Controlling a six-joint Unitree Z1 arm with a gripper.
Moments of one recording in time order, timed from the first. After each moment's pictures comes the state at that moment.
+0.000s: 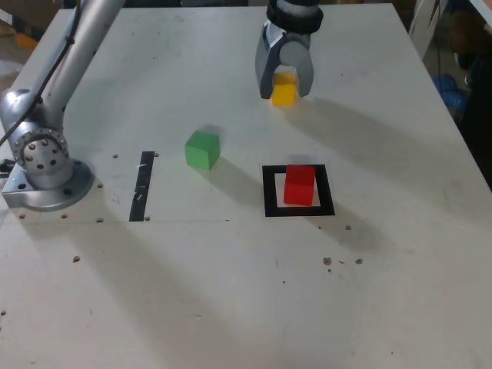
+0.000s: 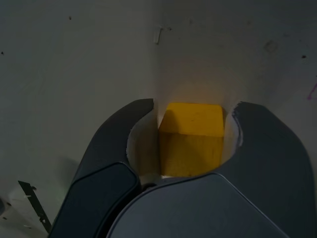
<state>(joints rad) 0.50 2.30 -1.90 1.33 0.13 0.37</state>
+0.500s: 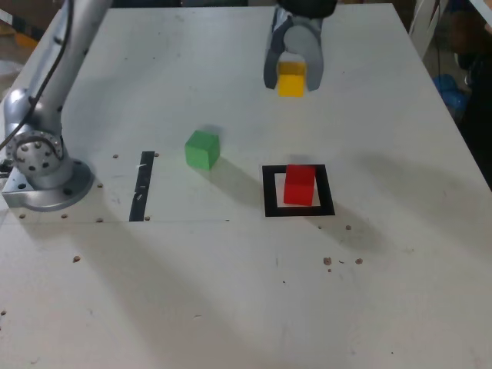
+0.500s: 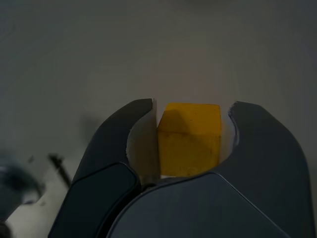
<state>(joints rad) 0.32 2.17 -1.93 1.45 0.14 0.43</state>
